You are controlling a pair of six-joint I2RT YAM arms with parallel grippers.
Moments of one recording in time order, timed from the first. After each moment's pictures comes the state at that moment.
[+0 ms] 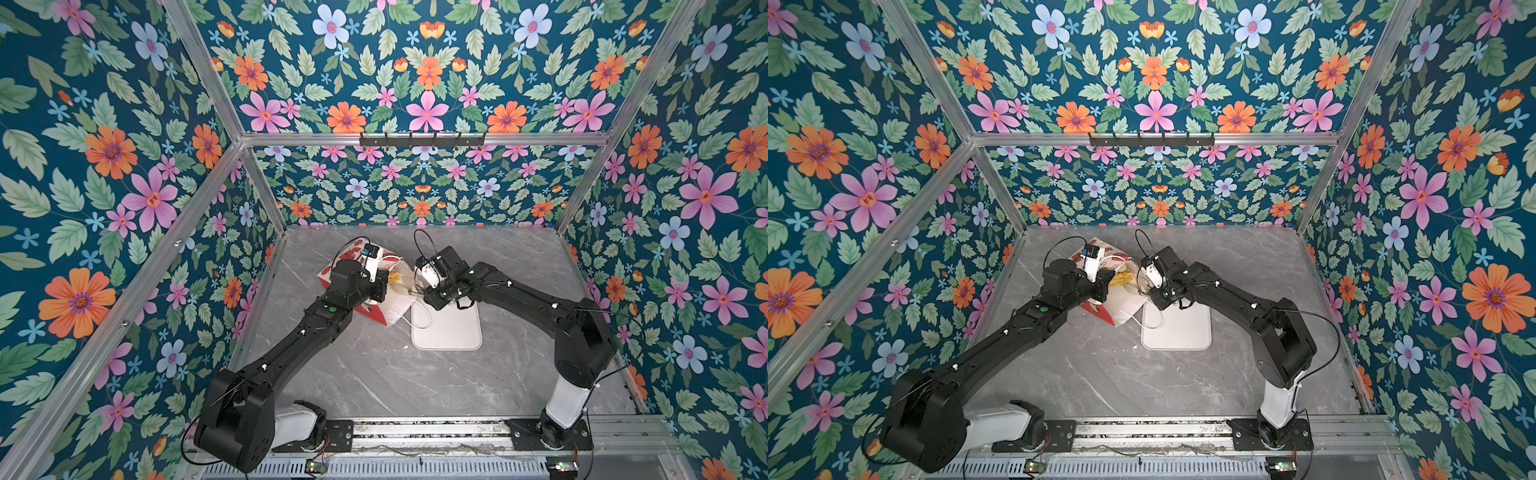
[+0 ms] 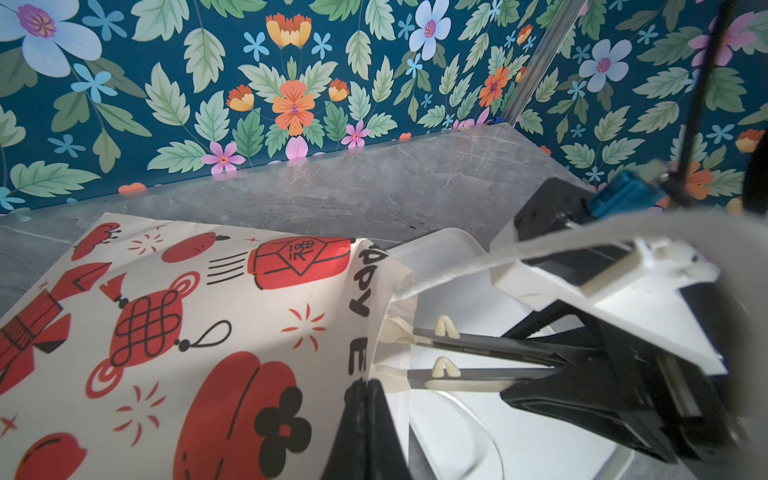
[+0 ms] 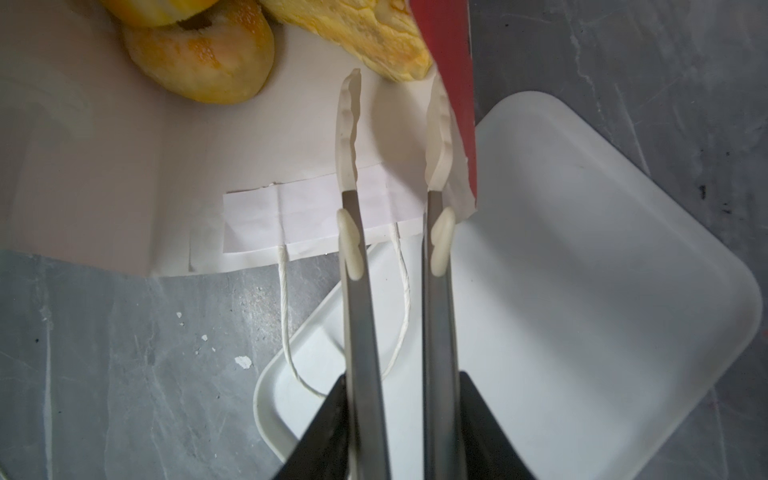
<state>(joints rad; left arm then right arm) -0.45 1.27 0.81 0.07 0.18 -0.10 0.67 1.79 1.41 -0.63 -0.07 -0.02</state>
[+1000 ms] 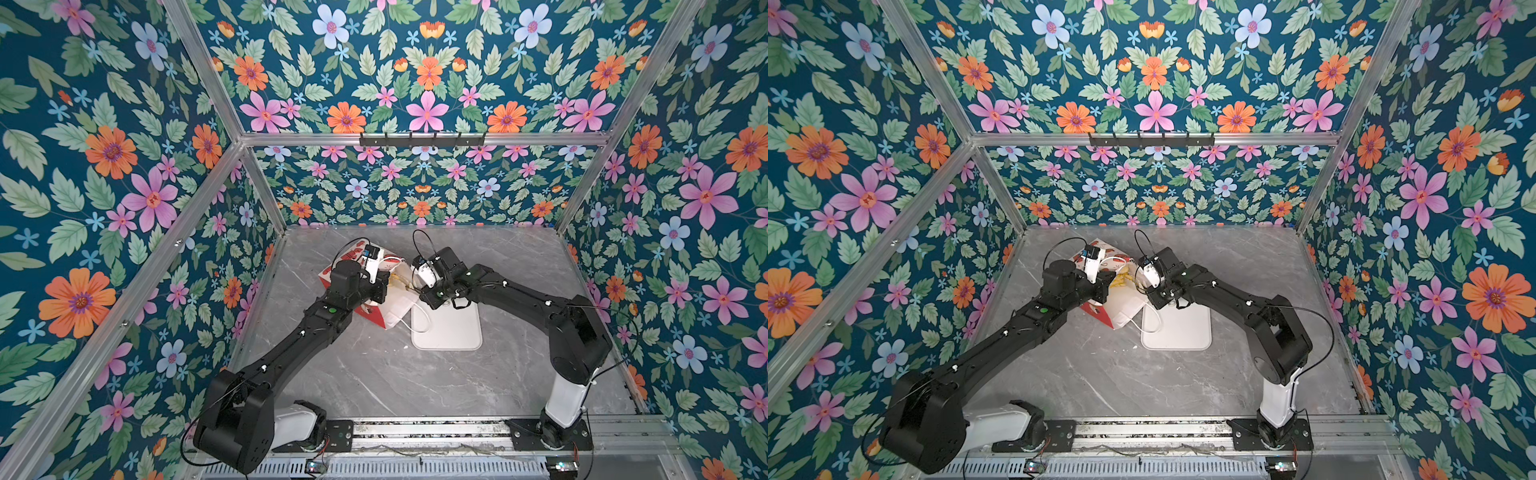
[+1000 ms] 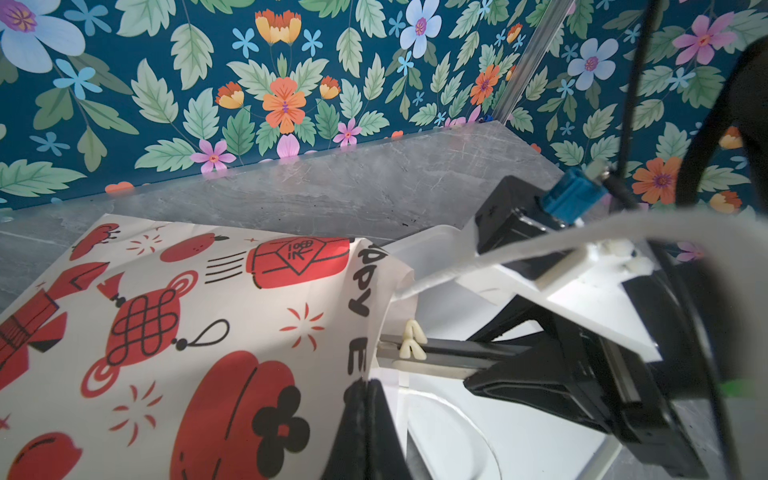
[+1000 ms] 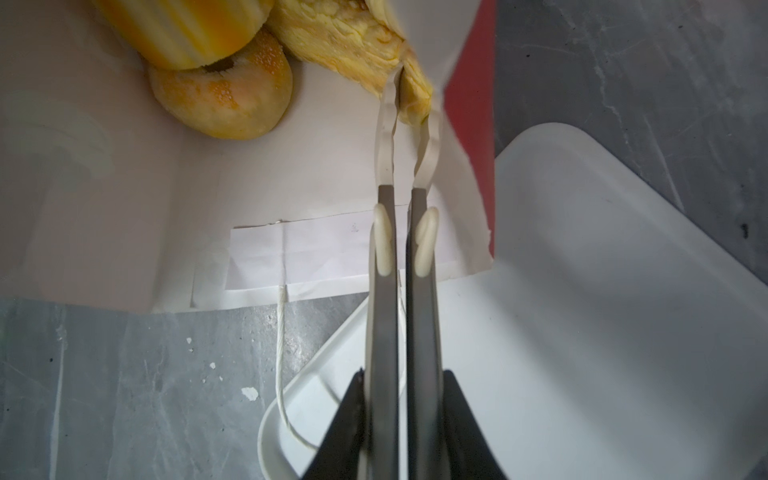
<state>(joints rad) -0.45 1.26 0.80 0.08 0.20 -0.10 0.67 1.81 1.40 -0.53 -0.13 -0.03</state>
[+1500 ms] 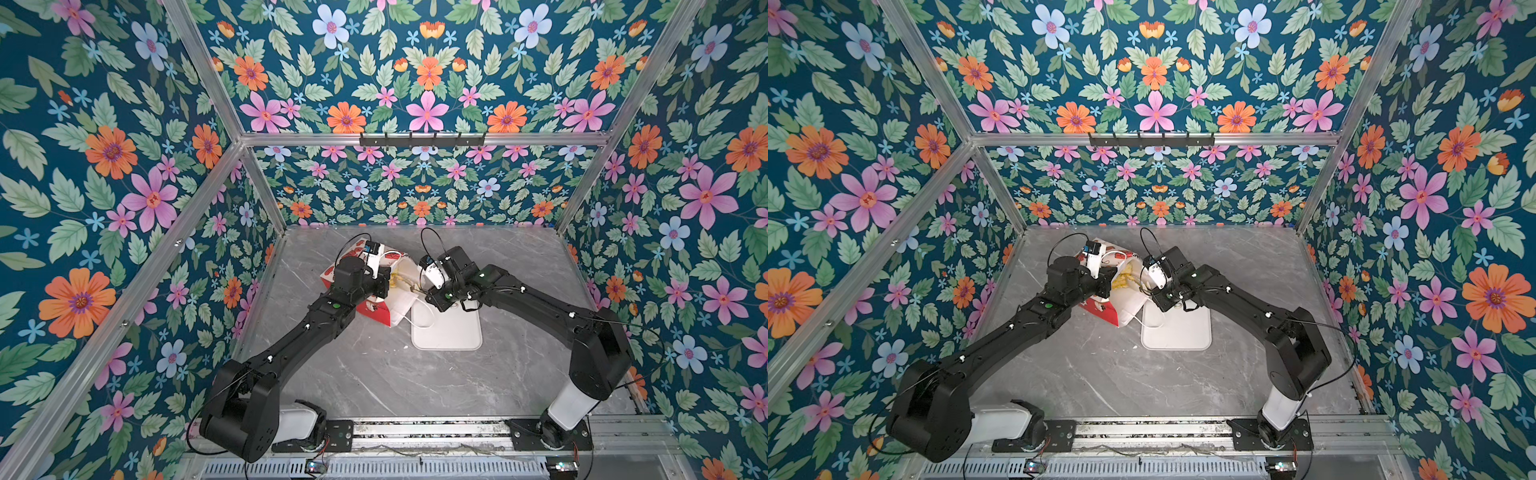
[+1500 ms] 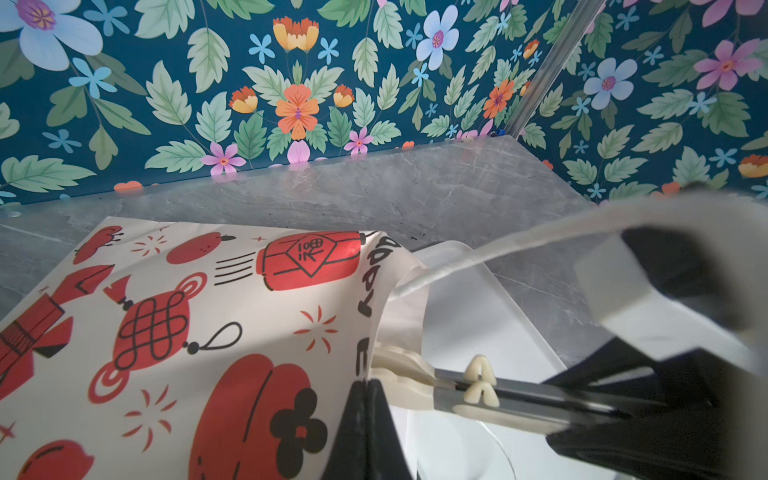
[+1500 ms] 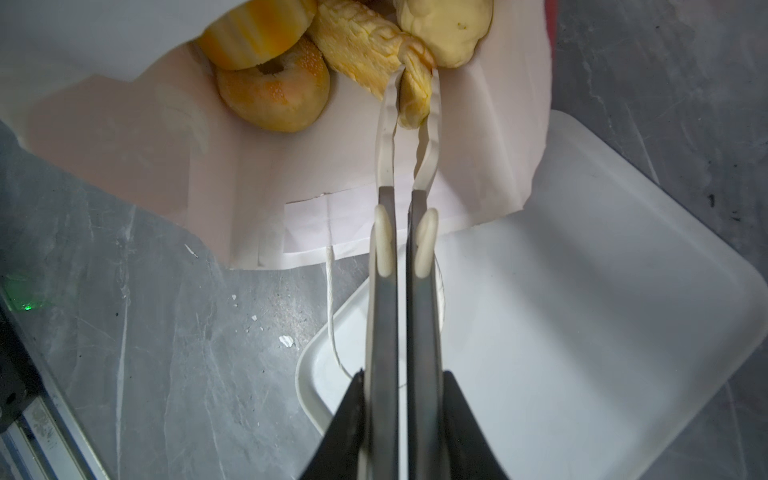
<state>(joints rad) -0.45 1.33 0.85 0.12 0.15 -0.15 0.67 1.68 1.36 -0.64 -0.15 -0.02</state>
